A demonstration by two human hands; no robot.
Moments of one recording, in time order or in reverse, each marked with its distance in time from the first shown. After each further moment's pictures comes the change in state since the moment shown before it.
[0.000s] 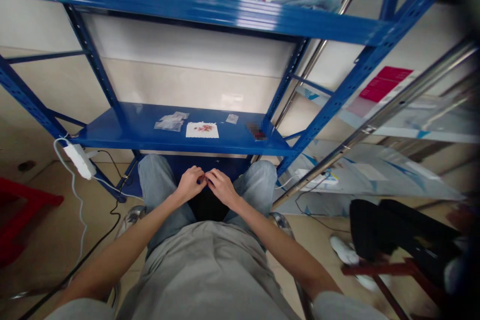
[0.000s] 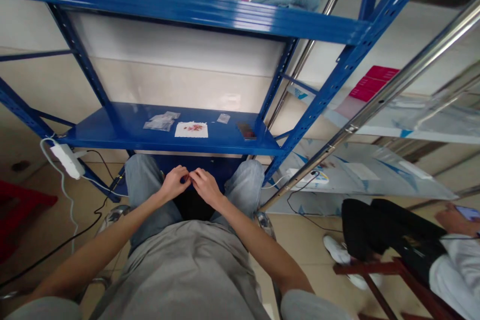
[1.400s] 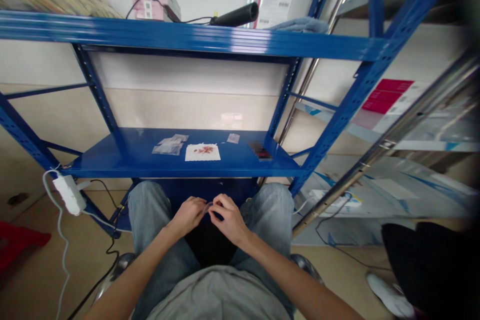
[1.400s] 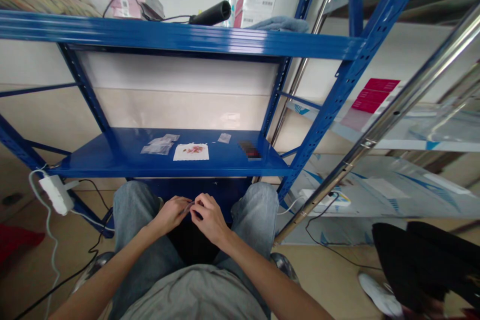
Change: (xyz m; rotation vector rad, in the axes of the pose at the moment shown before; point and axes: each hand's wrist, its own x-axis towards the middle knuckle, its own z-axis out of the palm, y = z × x) left_hand 0.010 -0.027 0.005 -0.072 -0.269 0.106; right_hand 0.006 -0.002 -0.011 0.079 0.125 0.046
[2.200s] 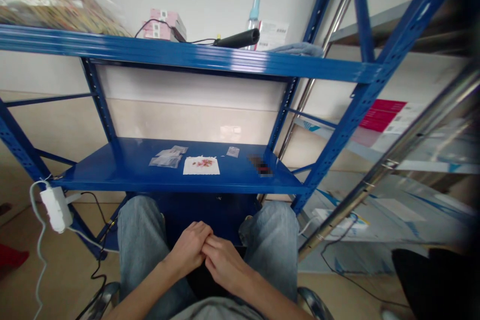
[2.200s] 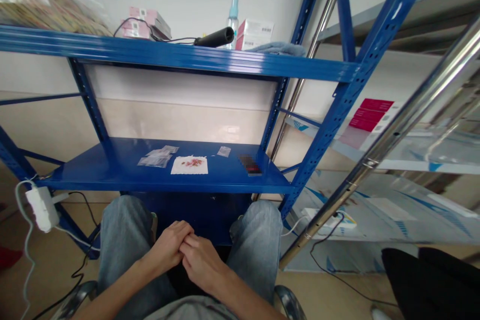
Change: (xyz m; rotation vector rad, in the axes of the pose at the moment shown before) left_hand -0.005 0.036 0.014 -0.037 0.017 -0.035; right_hand -0.019 -0.019 0.003 0.007 -0.341 -0.038
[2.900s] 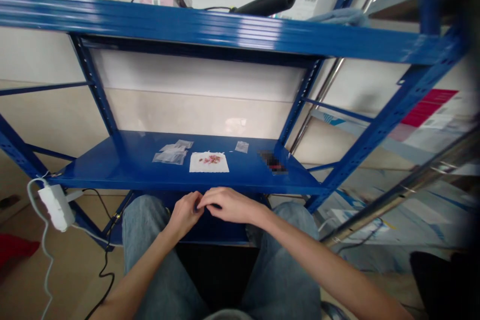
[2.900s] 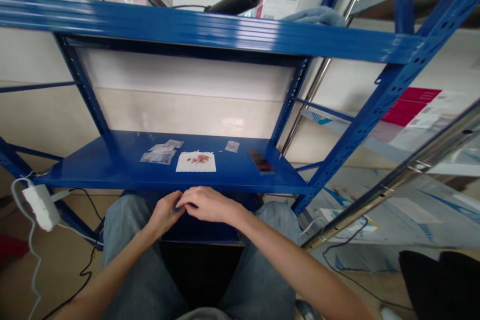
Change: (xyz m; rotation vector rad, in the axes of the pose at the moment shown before) left_hand 0.046 -0.072 -0.044 -0.007 0.298 -0.192; right_hand 0.131 0.048 -0.082 0.118 -0.173 -0.284
